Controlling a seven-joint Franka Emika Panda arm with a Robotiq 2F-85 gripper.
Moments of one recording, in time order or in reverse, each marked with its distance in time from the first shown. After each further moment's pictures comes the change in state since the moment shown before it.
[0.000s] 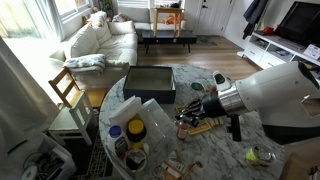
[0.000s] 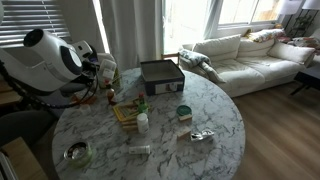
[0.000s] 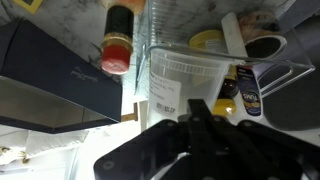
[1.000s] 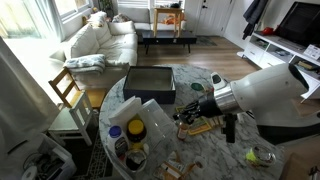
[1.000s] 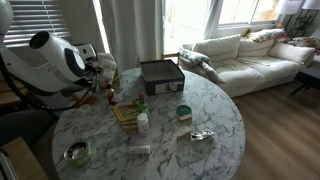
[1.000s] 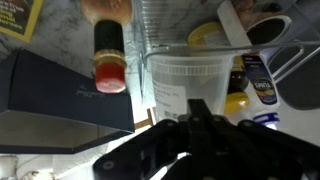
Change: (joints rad) arm -0.002 0.048 0.006 0.026 0.037 0.001 0.150
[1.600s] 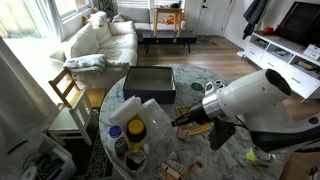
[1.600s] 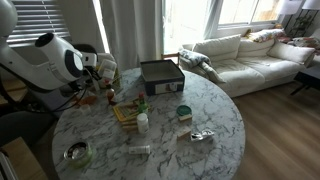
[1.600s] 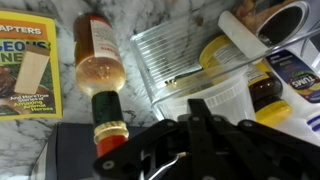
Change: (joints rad) arm 0.012 0.040 0.068 0.020 0.133 -0.168 0.299
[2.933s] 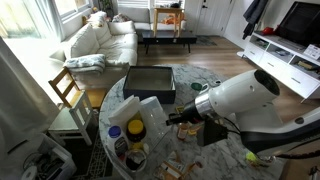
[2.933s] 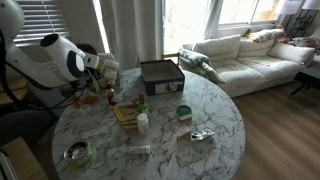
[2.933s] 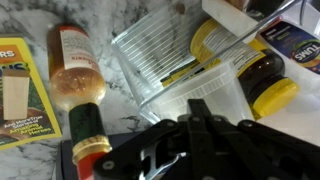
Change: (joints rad) arm 0.075 0.051 -0.034 0.043 0.125 0.002 0.089
